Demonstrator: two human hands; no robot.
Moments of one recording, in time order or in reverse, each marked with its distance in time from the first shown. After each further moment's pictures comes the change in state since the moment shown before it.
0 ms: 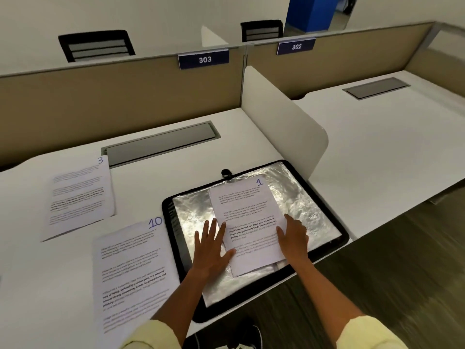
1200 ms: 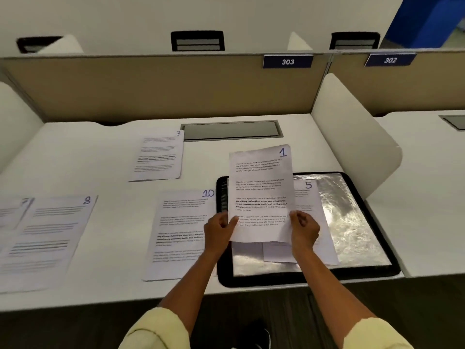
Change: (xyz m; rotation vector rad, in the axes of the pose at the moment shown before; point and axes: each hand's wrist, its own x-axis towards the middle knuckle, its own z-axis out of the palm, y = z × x) left_hand -0.073 0.000 -0.053 -0.899 0.613 -0.503; right_hand -0.022 -0.075 0.031 0.913 0.064 0.125
